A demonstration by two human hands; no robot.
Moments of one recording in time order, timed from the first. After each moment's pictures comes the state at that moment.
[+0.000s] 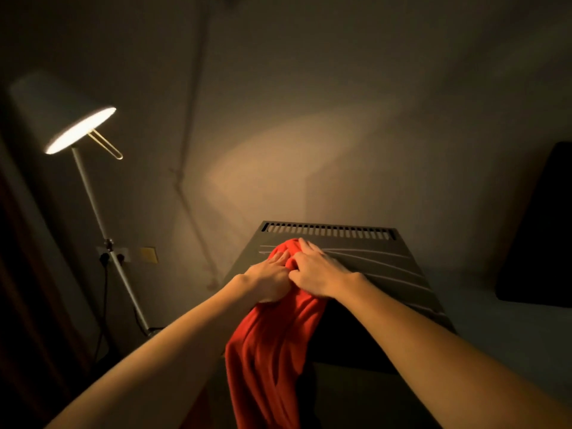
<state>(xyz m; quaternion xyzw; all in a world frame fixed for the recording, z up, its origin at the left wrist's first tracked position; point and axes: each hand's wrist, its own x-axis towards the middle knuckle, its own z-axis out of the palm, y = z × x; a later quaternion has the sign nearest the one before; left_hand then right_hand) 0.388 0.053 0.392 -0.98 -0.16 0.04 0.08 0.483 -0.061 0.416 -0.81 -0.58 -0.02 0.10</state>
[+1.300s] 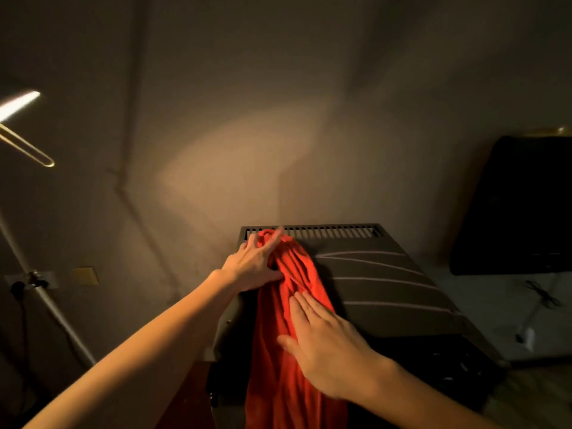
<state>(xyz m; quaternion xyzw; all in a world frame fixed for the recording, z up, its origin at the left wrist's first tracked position) 0.402 0.134 0.411 -0.98 -0.18 -0.07 -0.09 0.381 -0.095 0.396 -0.84 -0.54 -0.03 0.07</state>
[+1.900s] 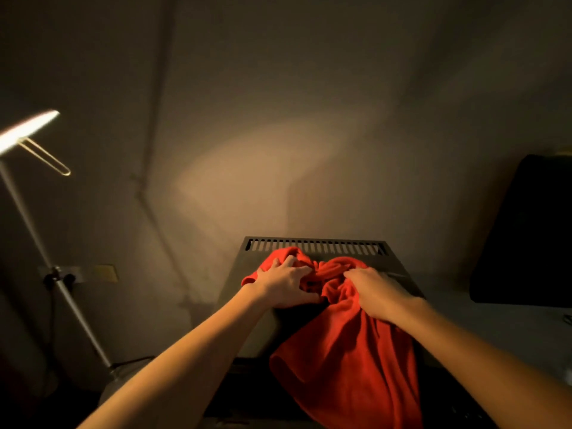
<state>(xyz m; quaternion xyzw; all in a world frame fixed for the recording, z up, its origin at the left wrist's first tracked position) 0.441 0.069 0.413 -0.98 -0.18 -0.01 -0.08 0.550 -0.115 0.431 -0.89 -0.46 -0.02 0.03</state>
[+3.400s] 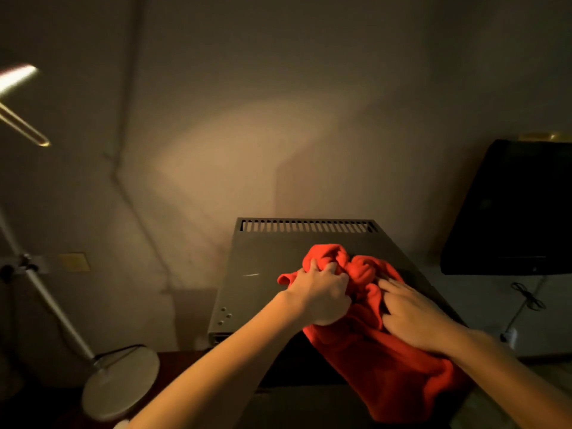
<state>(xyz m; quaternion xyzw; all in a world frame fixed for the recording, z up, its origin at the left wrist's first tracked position) 0.399 -0.005 0.414 -1.00 -0.04 -0.02 -0.04 0.489 -0.177 0.404 -0.87 -0.50 -0.02 0.05</state>
